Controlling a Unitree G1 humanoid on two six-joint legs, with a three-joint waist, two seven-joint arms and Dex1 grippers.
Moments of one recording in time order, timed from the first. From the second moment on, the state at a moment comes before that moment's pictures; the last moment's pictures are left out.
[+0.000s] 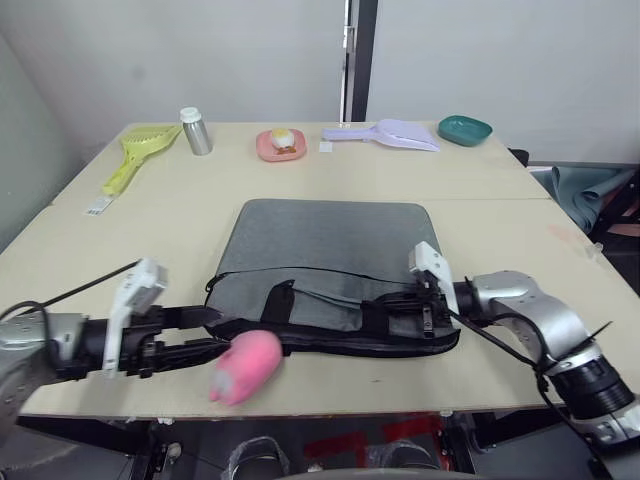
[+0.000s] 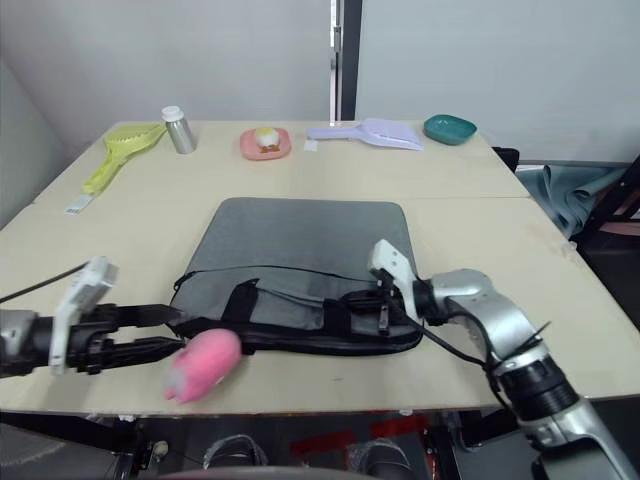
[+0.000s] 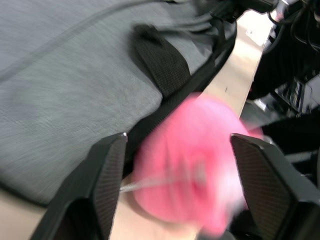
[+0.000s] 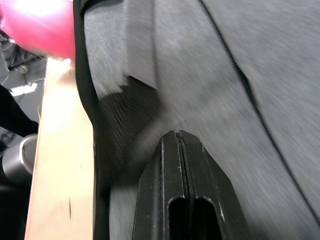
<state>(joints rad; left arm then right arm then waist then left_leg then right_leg) 0.22 0.99 0.52 -0.42 -0.82 0.83 -1.20 -0.31 -0.68 0.15 -0.18 0.41 0.62 1.11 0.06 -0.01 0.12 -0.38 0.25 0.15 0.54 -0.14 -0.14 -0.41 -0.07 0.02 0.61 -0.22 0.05</state>
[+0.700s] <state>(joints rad) -0.06 0.95 0.26 0.09 -0.82 1.05 -1.22 -0.10 -0.91 -0.37 -0.65 0.75 0.81 0.96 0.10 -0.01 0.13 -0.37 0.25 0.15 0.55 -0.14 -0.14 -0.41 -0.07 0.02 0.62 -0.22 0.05</state>
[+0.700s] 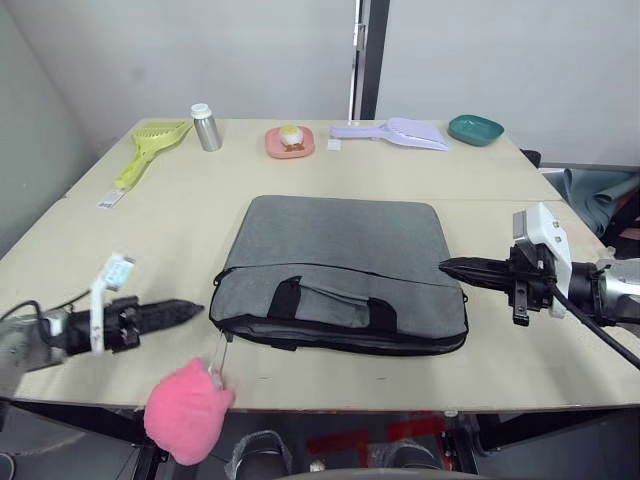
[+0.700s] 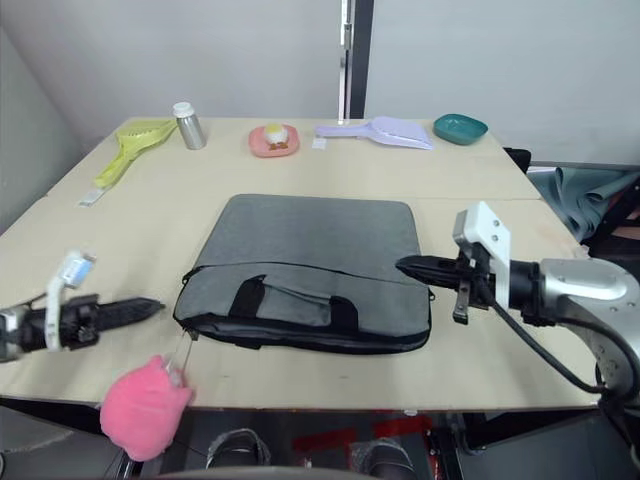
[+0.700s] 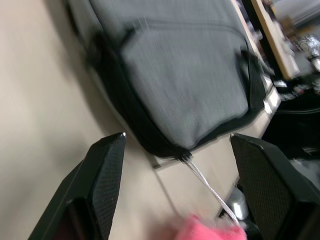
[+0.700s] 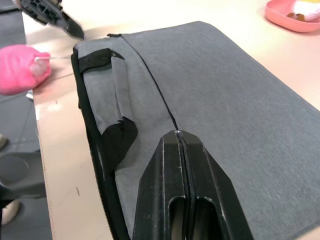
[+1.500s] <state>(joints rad) -0.27 0.79 0.18 0.33 -0.75 1.07 -1.19 -0.04 -0.97 -0.40 -0.75 0.93 0.84 0.83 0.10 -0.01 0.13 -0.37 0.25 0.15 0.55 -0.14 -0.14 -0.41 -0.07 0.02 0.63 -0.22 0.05</state>
